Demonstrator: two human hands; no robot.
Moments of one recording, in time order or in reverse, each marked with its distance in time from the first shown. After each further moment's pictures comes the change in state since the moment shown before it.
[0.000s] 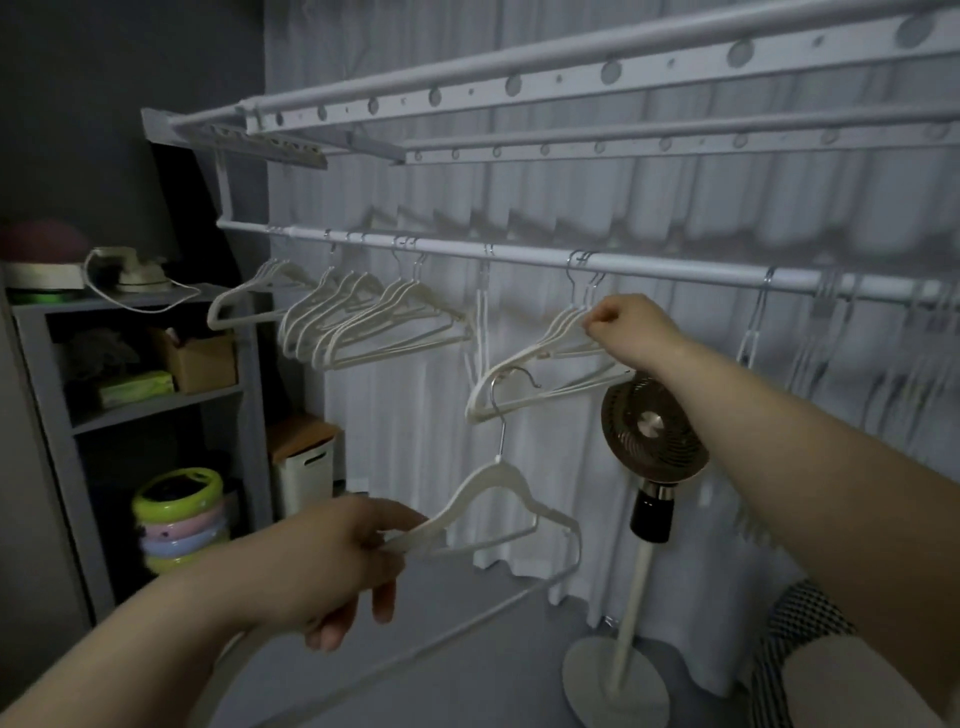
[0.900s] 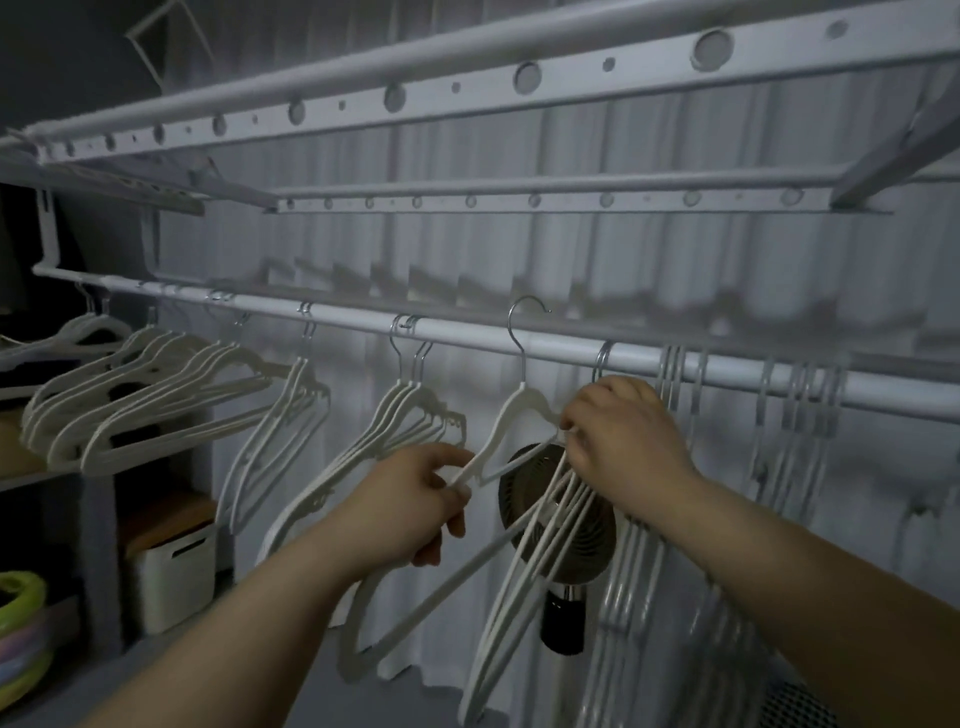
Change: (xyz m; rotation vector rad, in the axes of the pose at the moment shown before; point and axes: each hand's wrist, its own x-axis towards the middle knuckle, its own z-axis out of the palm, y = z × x) left_hand 0.242 0.157 0.067 -0.087 0.324 0.348; right_hand 0.065 0.173 -0.059 -0.676 0.230 -0.482
